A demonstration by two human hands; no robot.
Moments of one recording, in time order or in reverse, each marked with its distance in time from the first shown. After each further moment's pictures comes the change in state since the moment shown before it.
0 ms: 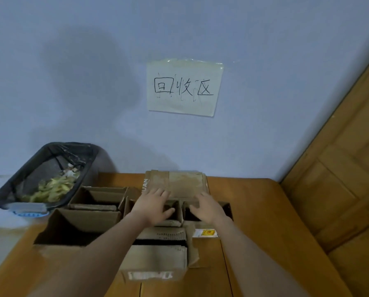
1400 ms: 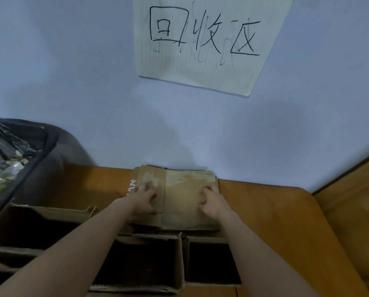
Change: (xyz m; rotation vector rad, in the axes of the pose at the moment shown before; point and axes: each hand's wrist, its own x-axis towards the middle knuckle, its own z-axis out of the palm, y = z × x) left_hand 0.192 -0.110 0.112 -0.335 -0.479 -0.262; right_hand 0.207 0.094 0.053 -0.030 -0.165 0.134
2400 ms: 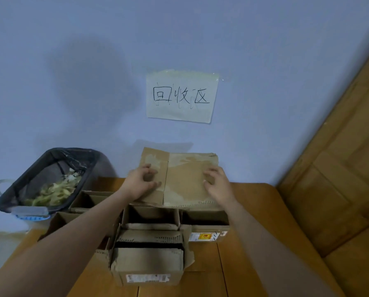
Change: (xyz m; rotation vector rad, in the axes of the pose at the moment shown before) left_hand -0.265 0.059 -0.047 -0.478 0.590 0.237; right_hand -0.236 -0.060 -0.094 0.401 0.510 -0.176
